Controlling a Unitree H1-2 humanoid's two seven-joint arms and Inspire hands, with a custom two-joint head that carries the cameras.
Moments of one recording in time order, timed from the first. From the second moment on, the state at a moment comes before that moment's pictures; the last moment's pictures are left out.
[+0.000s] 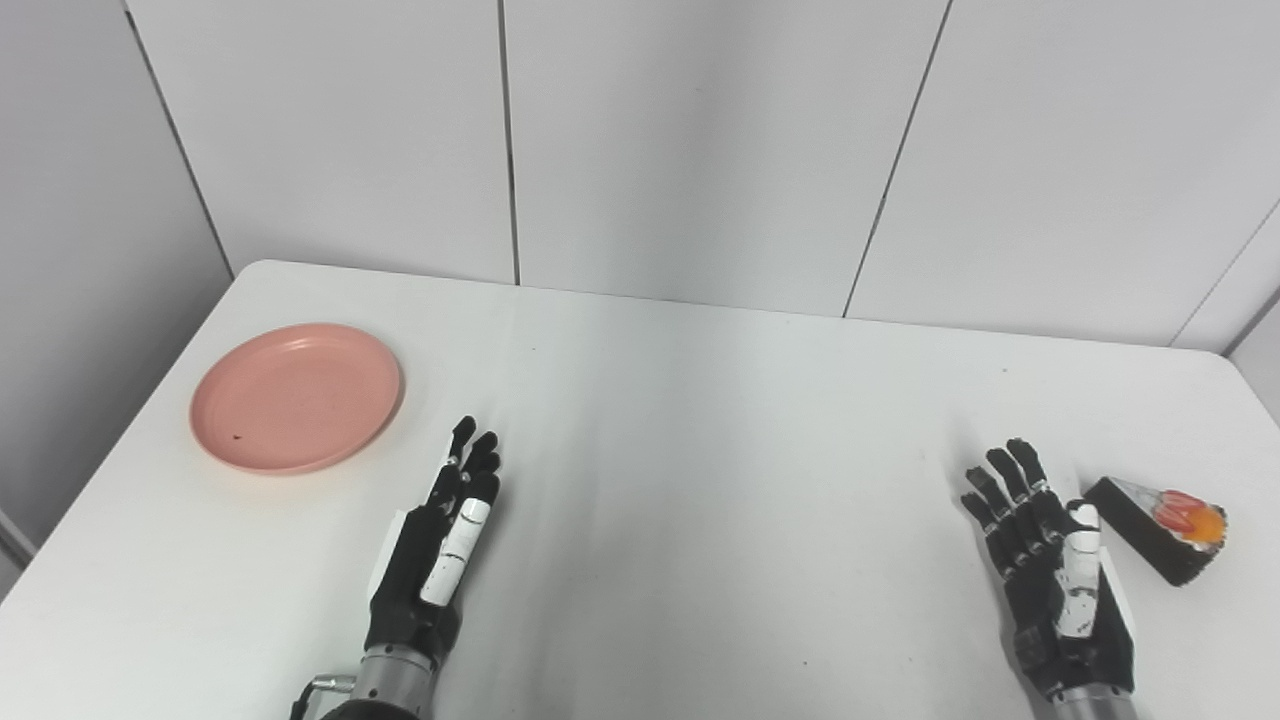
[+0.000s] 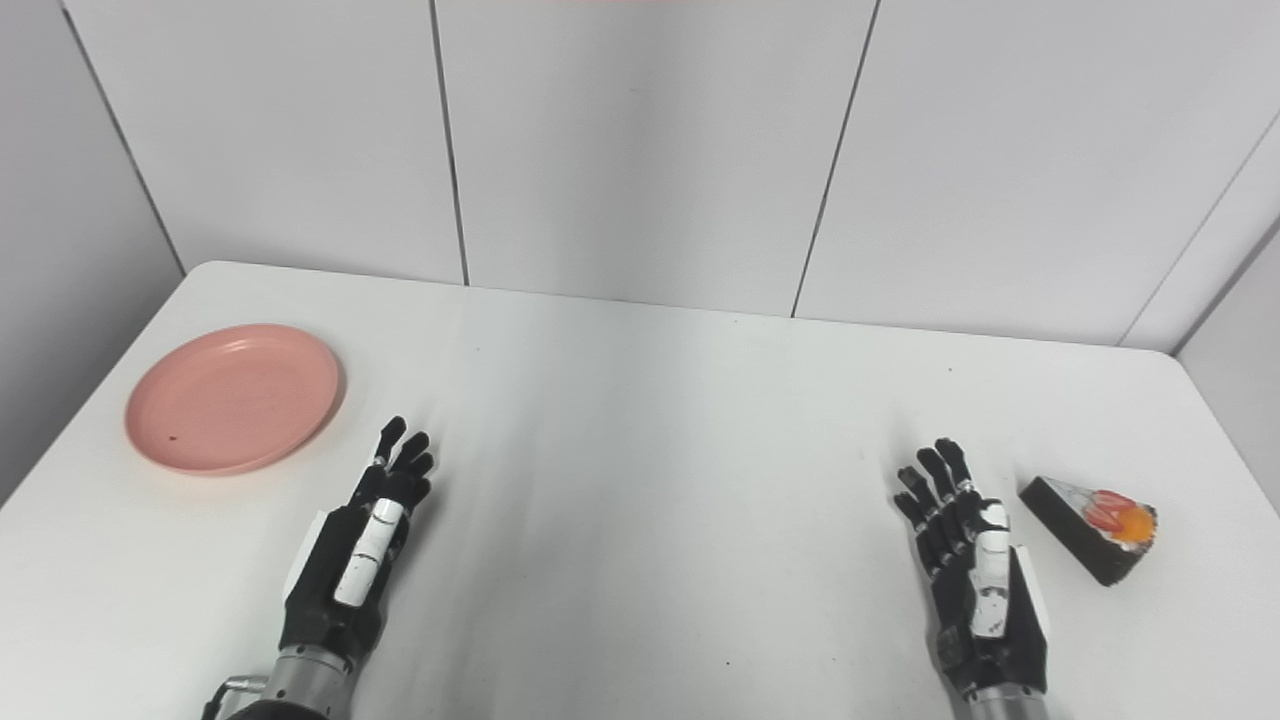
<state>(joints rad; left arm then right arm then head) -0.03 -0.01 0.01 -0.08 -0.11 -0.04 -0.05 -0.14 -0.17 -0.16 0.13 0.36 -0.13 0.23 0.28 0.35</state>
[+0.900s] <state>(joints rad) -0.06 0.01 0.01 -0.03 -0.11 -0.11 -0.06 -0.15 -0.16 -0.17 0.15 0.34 -0.14 0.23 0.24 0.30</state>
